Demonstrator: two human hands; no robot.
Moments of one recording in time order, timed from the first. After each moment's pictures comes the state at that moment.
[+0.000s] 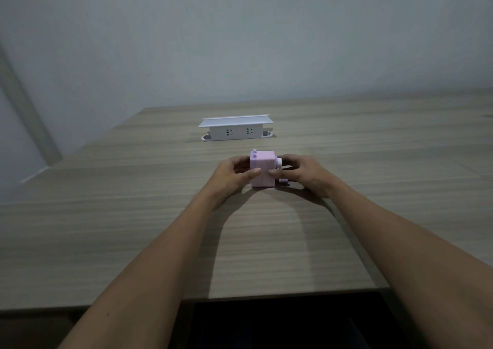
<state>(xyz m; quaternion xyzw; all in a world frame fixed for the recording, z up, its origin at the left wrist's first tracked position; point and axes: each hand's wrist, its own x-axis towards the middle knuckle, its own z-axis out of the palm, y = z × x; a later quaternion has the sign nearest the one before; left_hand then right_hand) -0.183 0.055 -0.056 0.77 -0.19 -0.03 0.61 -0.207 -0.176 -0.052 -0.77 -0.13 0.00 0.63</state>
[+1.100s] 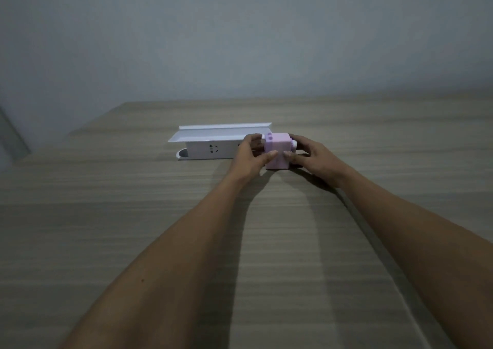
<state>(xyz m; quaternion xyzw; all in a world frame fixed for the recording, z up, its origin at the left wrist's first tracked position) 0.049 -0.056 -0.057 0.77 -0.14 0.04 0.62 0.033 -0.254 -0.060 -0.80 -0.13 -0.07 0.59</state>
